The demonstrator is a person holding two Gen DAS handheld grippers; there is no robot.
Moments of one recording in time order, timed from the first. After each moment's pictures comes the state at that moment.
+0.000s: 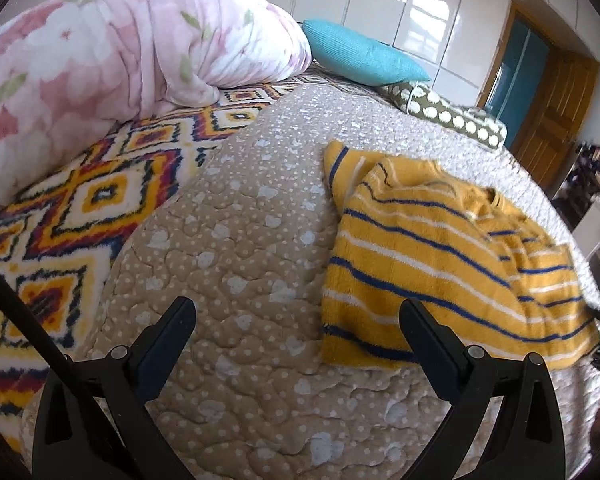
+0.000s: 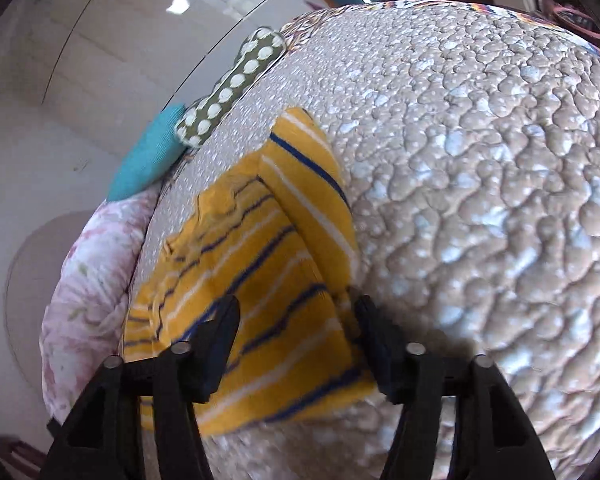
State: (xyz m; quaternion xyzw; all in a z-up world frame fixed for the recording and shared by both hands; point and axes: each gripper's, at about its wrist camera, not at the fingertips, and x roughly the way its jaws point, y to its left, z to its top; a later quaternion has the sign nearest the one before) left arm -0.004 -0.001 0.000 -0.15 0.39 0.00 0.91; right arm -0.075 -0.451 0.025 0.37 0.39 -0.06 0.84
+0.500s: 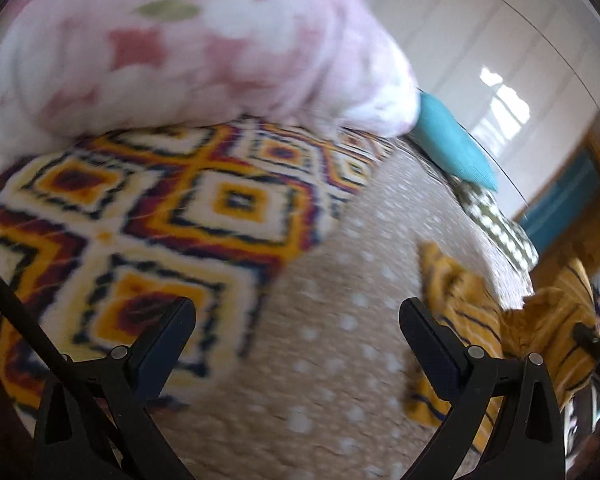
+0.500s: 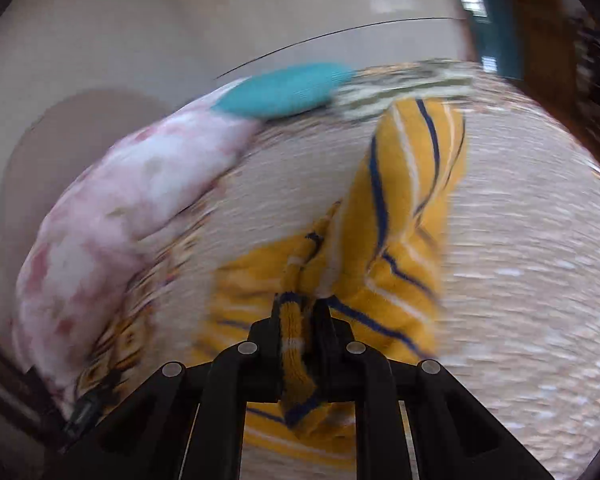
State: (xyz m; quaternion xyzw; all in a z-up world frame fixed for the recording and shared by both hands) left arm -0.031 0.126 0.004 -0.33 0.34 0.11 0.87; right arm 0.028 -0.194 0.133 0.12 0.41 0.11 0.90
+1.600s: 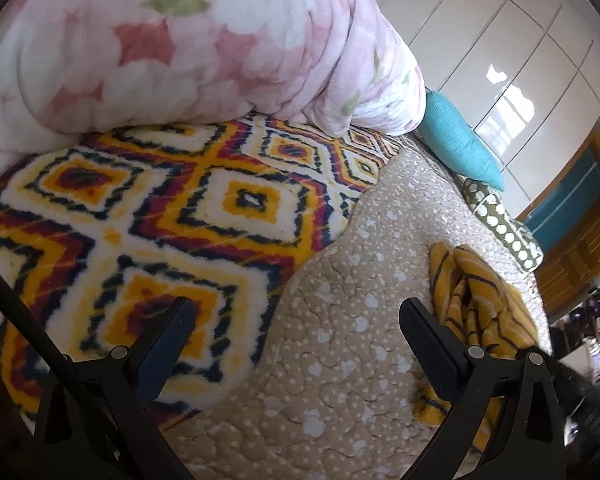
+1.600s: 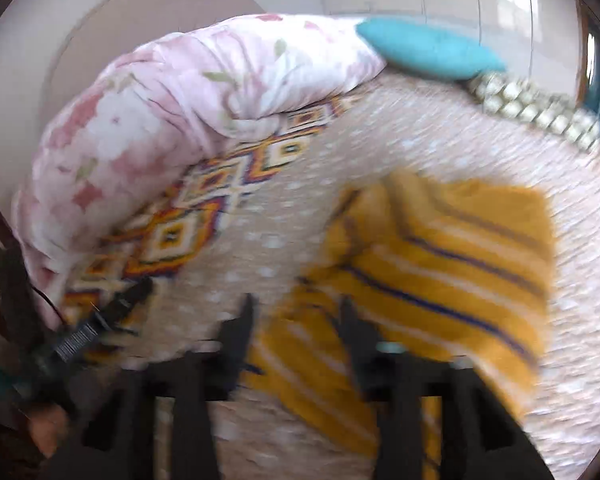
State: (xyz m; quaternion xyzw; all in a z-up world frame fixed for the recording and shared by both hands) left arm -0.027 0.129 0.001 -0.33 0.35 0.11 0.87; right arm 0.010 -0.089 0.092 -0.07 0.45 0.19 0.87
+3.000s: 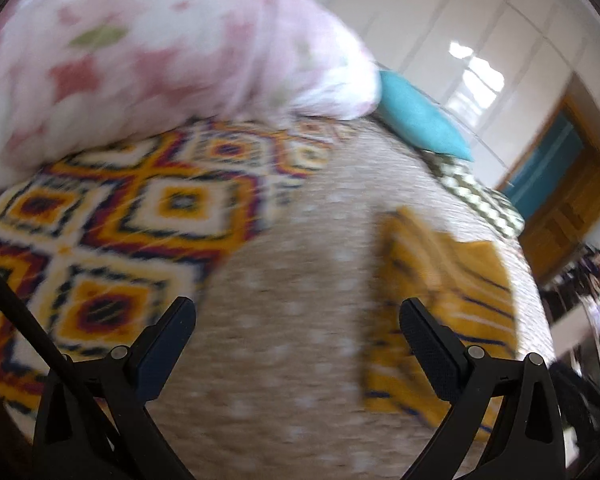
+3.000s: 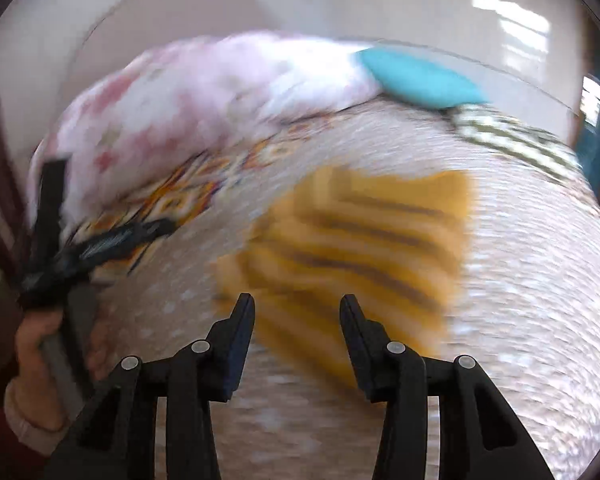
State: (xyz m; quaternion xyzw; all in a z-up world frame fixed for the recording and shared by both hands) left arm -0.012 0.079 0.031 -0.27 0.35 0.04 0.89; right arm -0.049 -0.160 0.122 -0.08 0.40 0.16 0.90
